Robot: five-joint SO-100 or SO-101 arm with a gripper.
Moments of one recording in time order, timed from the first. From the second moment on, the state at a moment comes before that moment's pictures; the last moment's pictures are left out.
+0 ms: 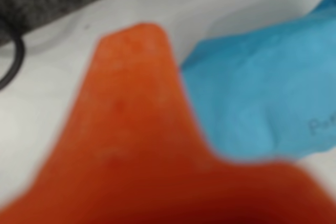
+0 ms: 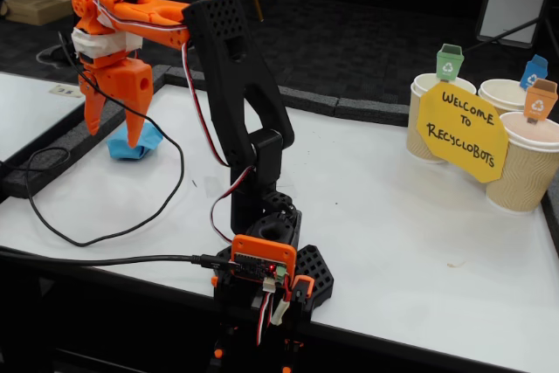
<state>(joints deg) -64.2 58.3 58.7 97.2 -16.1</state>
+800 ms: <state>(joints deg) -59.0 58.3 58.7 96.6 -17.7</state>
